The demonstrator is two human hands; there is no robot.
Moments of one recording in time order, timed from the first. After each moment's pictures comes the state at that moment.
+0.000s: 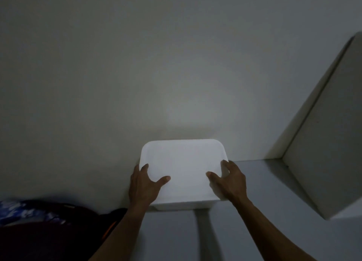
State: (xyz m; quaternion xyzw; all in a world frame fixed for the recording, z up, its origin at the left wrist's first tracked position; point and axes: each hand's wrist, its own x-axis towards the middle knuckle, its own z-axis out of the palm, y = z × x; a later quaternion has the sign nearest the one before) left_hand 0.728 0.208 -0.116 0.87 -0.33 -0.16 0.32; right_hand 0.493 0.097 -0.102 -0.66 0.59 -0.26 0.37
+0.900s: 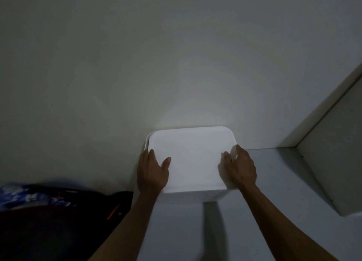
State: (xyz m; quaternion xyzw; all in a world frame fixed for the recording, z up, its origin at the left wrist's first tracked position) left_hand 0.740 0.152 -0.154 0.88 -0.36 -0.07 0.30; right_hand 0.519 0.034 -0.135 -0.67 0.65 -0.21 0.29
